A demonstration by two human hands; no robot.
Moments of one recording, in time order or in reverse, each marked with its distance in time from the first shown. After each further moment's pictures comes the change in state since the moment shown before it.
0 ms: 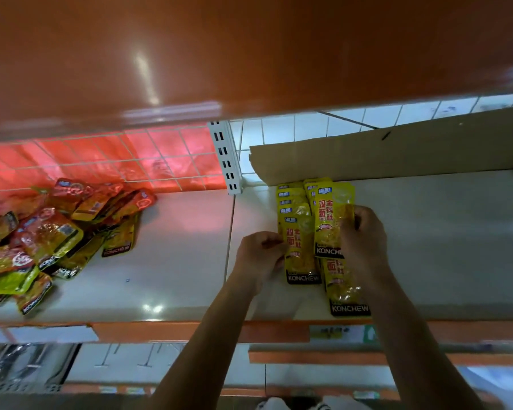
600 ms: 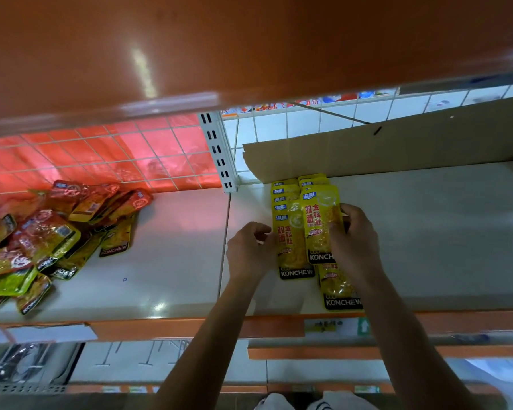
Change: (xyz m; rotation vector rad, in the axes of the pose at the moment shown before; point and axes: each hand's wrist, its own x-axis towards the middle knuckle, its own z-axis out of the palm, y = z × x) left_hand -0.004 0.004 -0.001 0.541 0.269 0.254; right_hand -0.014 0.000 -0.007 -0.011 -0.096 -0.035
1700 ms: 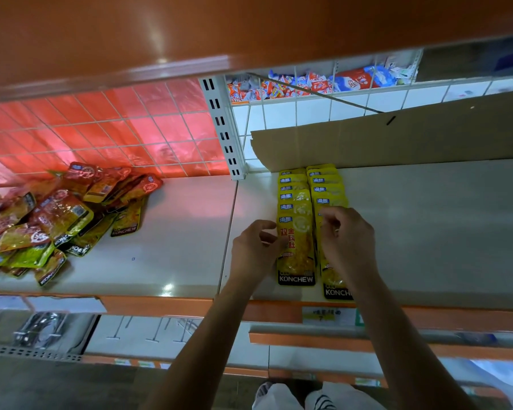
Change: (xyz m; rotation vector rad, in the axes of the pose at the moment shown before) left_hand -0.022 -0.007 -0.002 -0.082 -0.093 -0.012; right_hand -0.016 -0.002 0.002 -0.196 -0.015 -0.286
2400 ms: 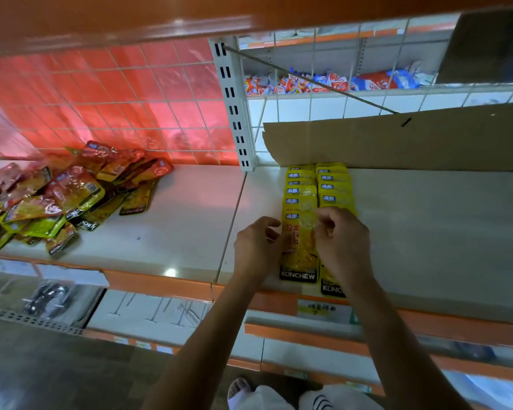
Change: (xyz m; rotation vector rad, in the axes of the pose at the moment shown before) left_hand -0.011 0.001 0.010 0.168 0.125 0.032; right_hand -0.006 -0.003 0.002 -0.004 -0.101 -0.070
